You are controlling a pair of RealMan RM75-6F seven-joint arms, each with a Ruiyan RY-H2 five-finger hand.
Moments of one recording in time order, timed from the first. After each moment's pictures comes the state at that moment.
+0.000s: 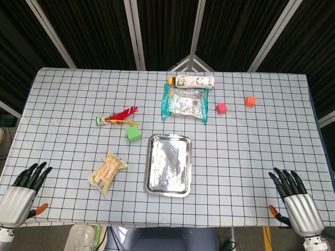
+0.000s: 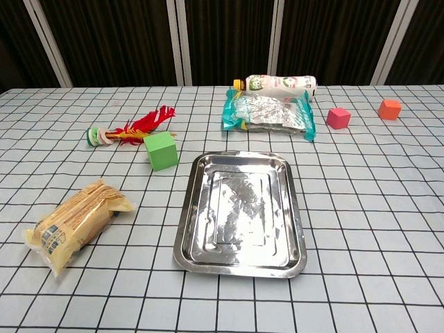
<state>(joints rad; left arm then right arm) -0.02 -1.13 0.09 -1.64 1.72 1.53 0.23 -0.01 -1.10 -0.07 -1.66 -1.75 1.56 -0.10</state>
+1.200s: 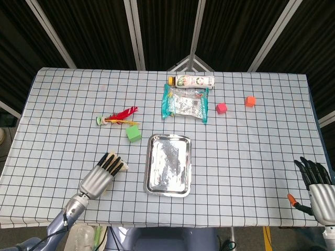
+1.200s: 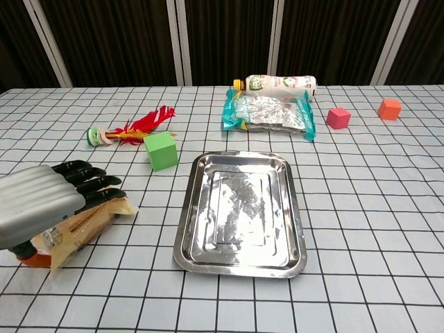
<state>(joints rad) -0.38 -1.52 -0.05 -1.56 1.49 0.98 0.91 0.02 -1.03 0.00 -1.62 -1.58 1.52 0.11</state>
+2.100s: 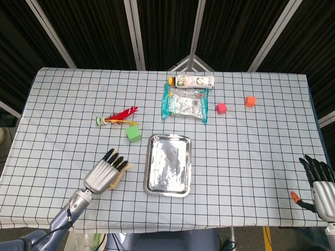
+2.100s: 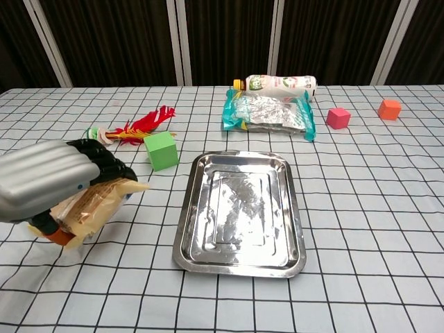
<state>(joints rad) -0.45 -1.50 -0.03 -1.60 1.56 1.09 0.68 0.03 -1.03 0.02 -1.61 -1.52 1.47 0.13</state>
